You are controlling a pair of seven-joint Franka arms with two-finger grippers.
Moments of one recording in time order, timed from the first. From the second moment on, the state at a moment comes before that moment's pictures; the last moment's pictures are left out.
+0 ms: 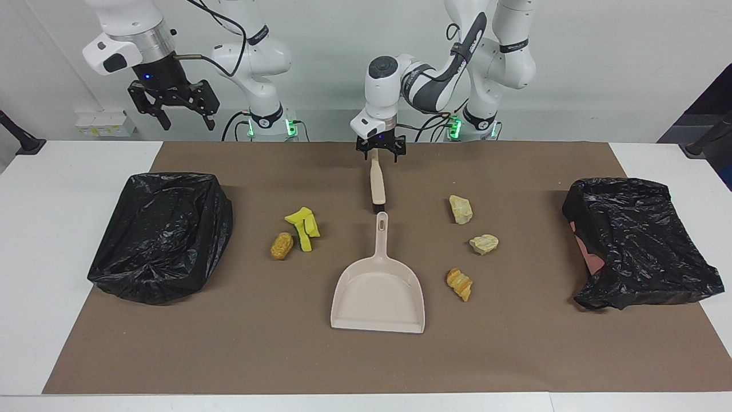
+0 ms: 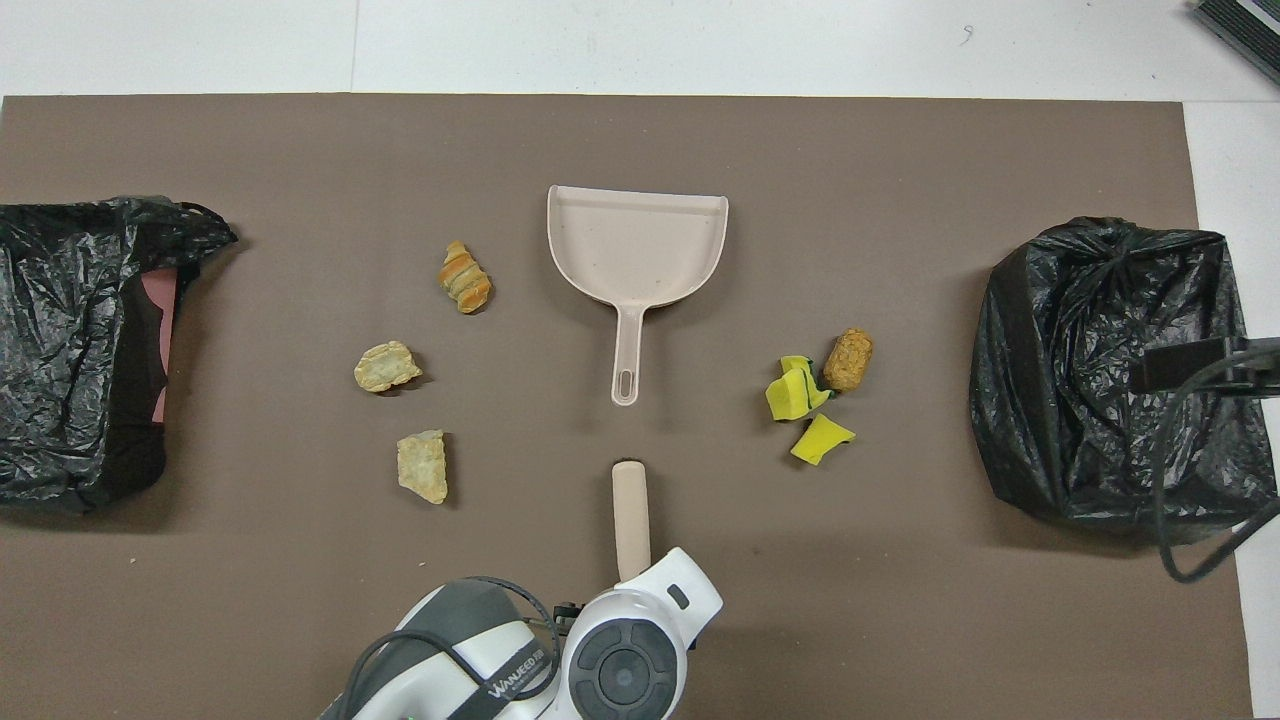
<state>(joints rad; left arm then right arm) -0.83 -0.03 -0.15 -2.31 -0.11 2.23 -0.74 0.11 -0.13 -0.12 -1.63 0.01 1.51 0.05</state>
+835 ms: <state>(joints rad) -0.83 -0.03 -0.15 -2.32 -0.16 2.21 -0.74 0.10 -0.14 -0.12 -1.63 0.01 1.47 0.05</state>
